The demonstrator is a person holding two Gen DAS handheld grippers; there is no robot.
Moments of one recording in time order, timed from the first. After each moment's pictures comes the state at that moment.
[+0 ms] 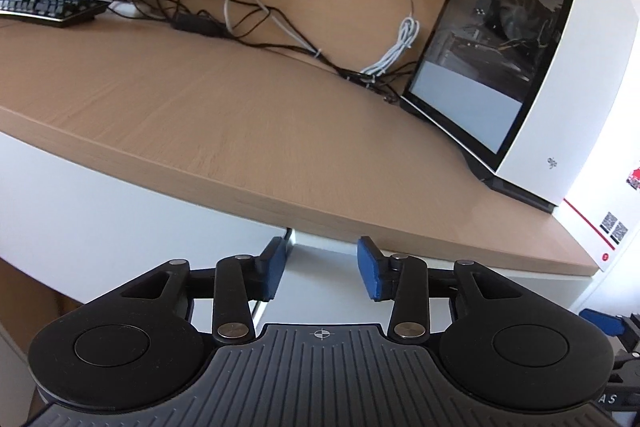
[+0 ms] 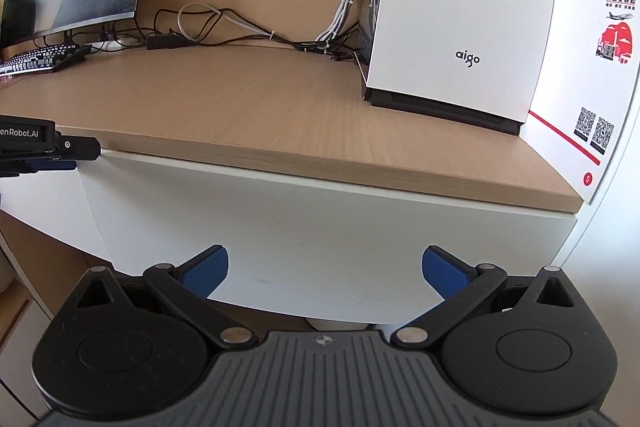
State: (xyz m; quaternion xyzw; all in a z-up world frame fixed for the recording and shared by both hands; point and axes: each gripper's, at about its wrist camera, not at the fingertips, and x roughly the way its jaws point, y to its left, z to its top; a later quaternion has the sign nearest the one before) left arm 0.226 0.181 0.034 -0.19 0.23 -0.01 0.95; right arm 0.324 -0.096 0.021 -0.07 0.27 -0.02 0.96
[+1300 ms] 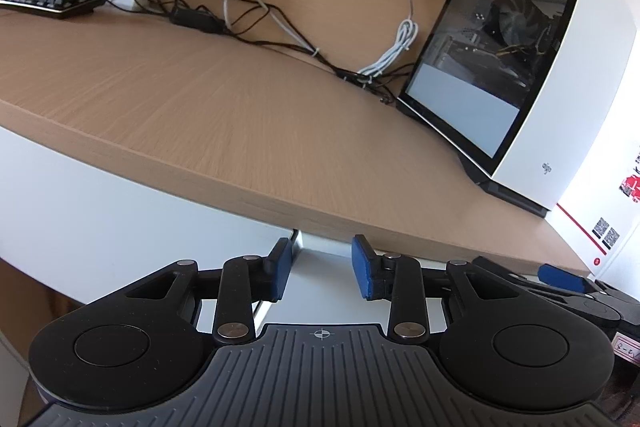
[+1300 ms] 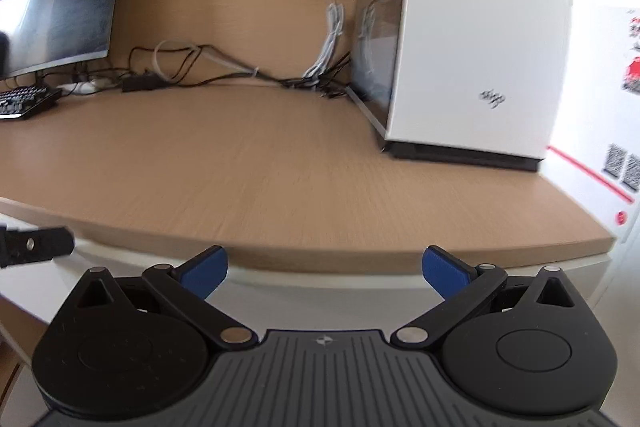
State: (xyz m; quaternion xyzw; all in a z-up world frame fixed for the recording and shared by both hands) left arm 0.227 0.187 0.034 -0.20 0.23 -0.01 0.95; right arm 0.390 -0.066 0.019 -0.04 0.22 -0.07 0.97
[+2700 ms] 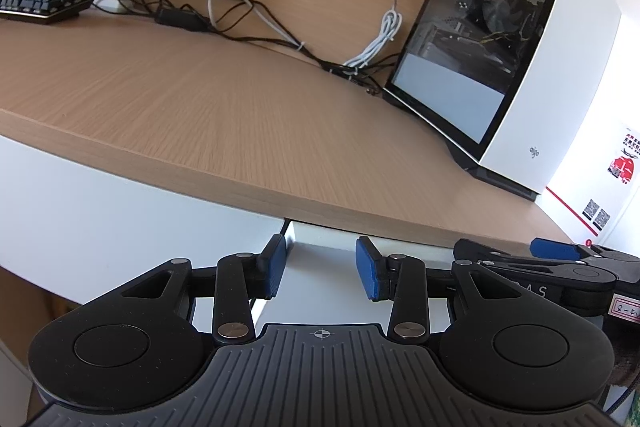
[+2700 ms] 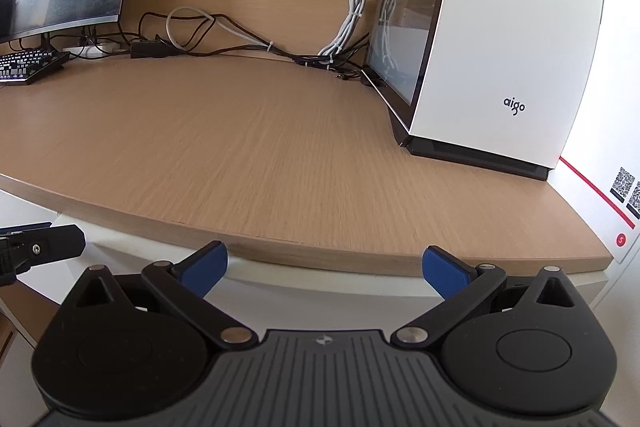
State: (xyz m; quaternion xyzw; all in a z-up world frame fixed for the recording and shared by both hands) left arm 0.221 0.185 0.034 -0.19 0.23 -0.03 0.95; right arm 0.402 -0.046 0.032 -0.08 0.26 -0.08 0.96
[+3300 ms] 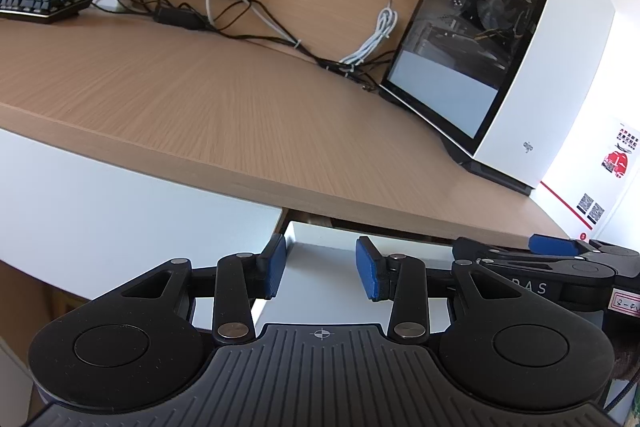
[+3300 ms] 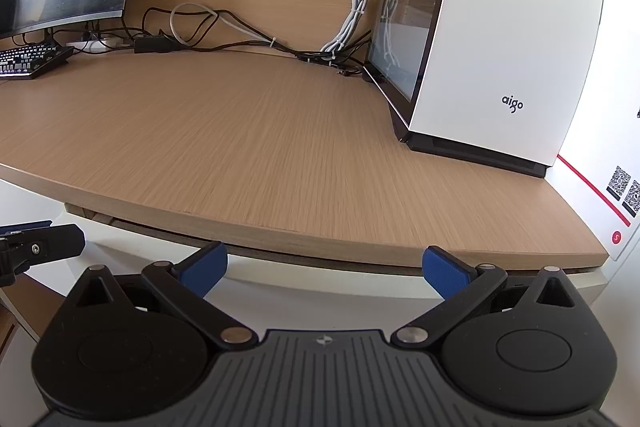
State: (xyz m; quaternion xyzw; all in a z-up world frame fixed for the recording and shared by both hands) left arm 0.213 0.182 0.035 -0.19 0.23 -0.03 0.95; right arm 0.393 -0.043 0.035 -0.09 0.27 -0.08 0.96
